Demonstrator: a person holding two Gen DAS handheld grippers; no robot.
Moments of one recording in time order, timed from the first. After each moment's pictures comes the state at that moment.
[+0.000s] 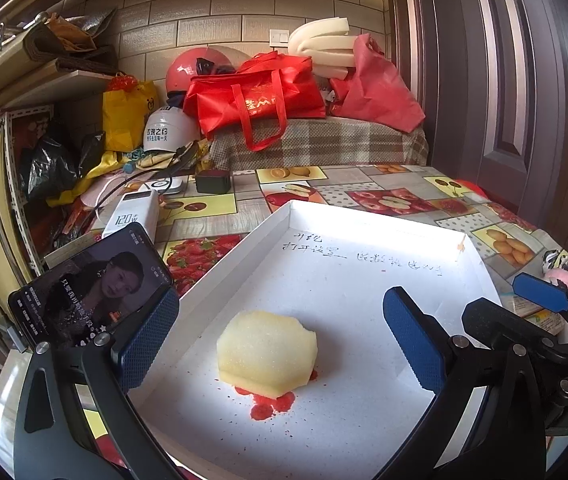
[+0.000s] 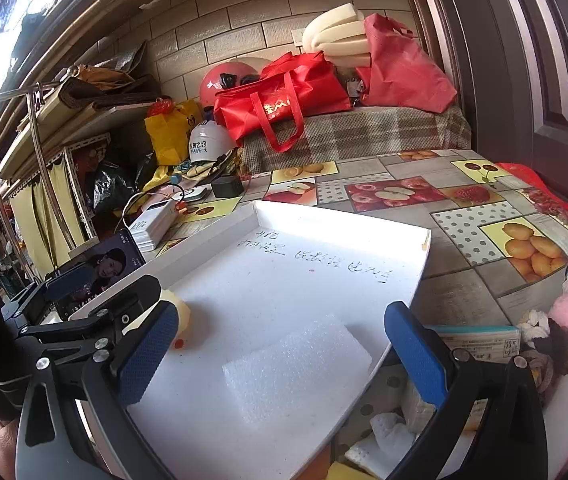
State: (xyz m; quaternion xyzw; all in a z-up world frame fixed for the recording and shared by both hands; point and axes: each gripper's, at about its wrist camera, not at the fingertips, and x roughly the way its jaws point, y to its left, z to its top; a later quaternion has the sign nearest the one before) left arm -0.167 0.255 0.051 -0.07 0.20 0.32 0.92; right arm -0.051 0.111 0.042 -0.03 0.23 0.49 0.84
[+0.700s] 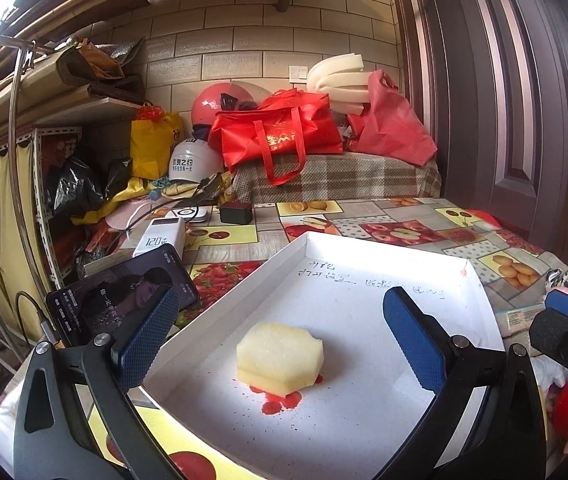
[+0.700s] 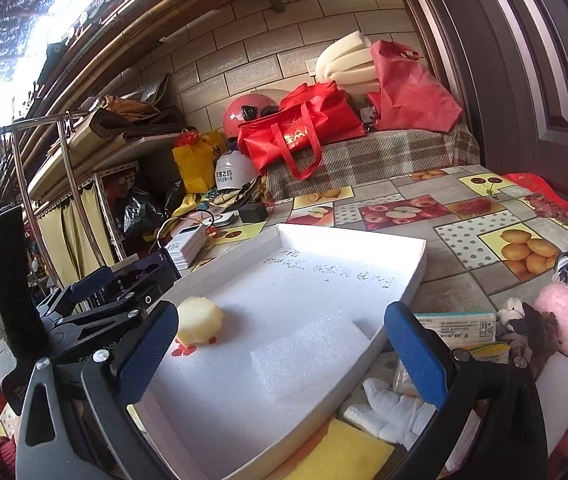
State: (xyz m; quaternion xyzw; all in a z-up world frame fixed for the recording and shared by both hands) left arm -0.191 0.232 0.059 -0.06 0.13 0.36 0.92; right arm -0.065 0.057 0.049 0.02 0.19 0.53 0.83
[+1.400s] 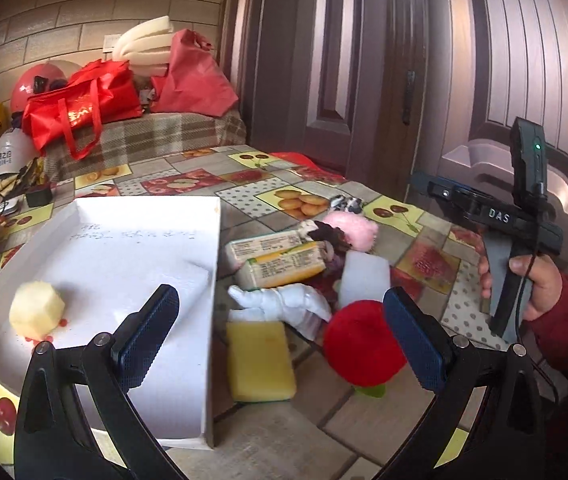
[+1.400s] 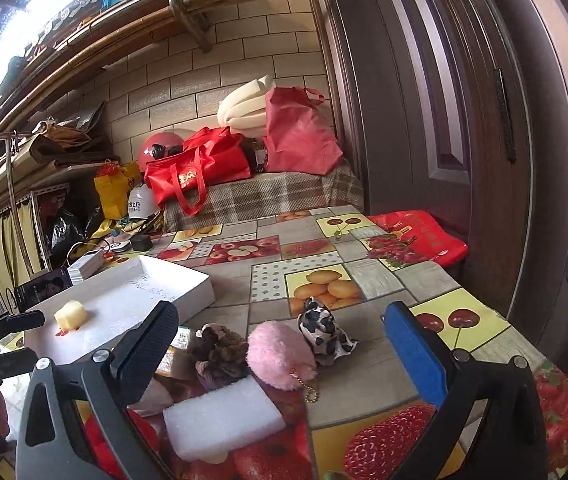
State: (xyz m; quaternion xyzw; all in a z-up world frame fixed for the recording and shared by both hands) left arm -0.141 0.088 0.059 -0.03 0.23 0.03 0.97; right arm 0.035 -0.103 0.062 -0.01 0.15 0.42 0.90
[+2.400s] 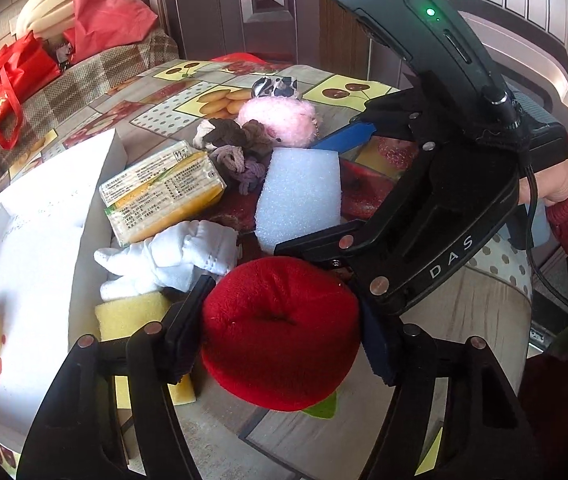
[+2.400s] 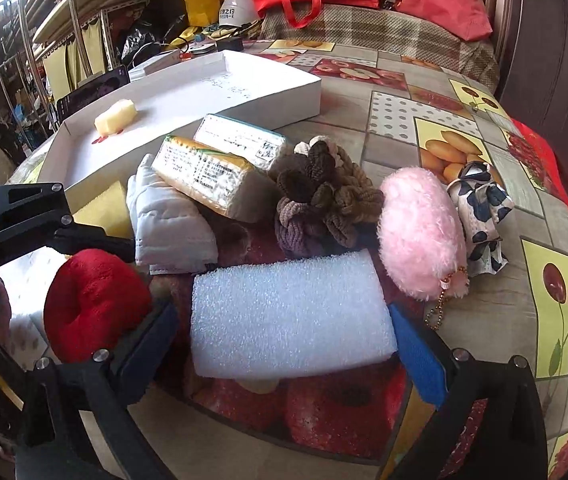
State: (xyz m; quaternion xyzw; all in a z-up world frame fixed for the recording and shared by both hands) left arm -0.073 0.037 0.014 0.04 0.40 -0.02 0.92; right arm 0.033 -0.017 0.002 -0.25 0.35 0.54 0.73
